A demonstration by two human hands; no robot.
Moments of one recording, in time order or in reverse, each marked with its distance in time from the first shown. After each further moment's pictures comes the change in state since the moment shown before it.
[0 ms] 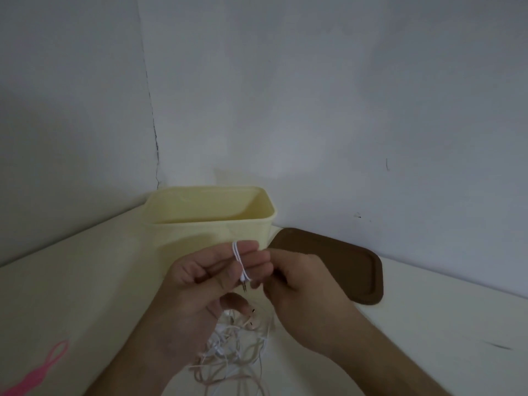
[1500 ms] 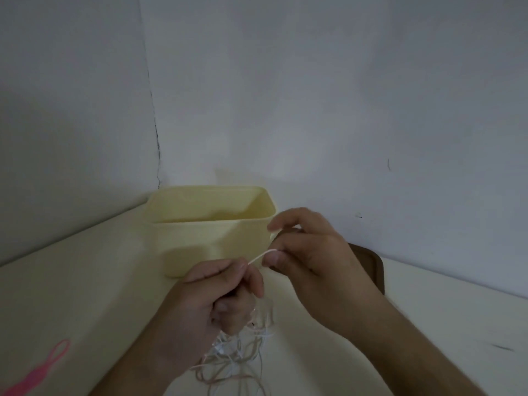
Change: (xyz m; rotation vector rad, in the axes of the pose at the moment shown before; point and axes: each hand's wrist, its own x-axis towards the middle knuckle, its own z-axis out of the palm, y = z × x) left_hand 0.000 -0.005 -0.008 0.008 -0.217 -0.184; right_hand 0.011 0.003 -0.023 -0.115 0.142 -0.125
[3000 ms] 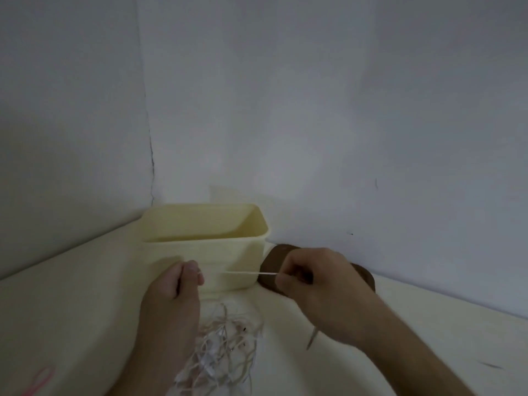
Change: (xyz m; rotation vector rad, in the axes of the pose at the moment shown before) left_hand 0.015 -0.016 -0.017 0.736 0.845 0.233; right_hand 0.003 -0.016 -0.033 -0.011 -0.181 0.391
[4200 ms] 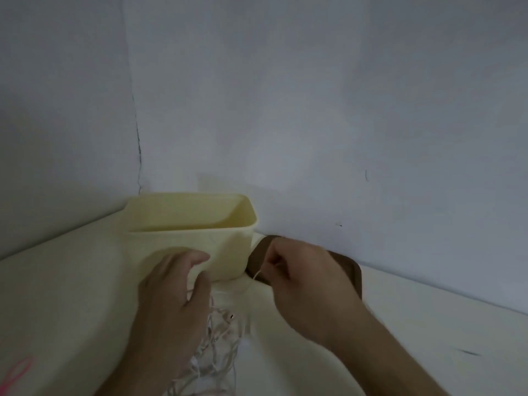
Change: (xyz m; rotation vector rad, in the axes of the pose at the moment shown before) left_hand -0.008 0.004 0.001 0.376 -0.074 0.299; right_hand -0.002 0.002 0.017 -0.226 0.103 -0.098
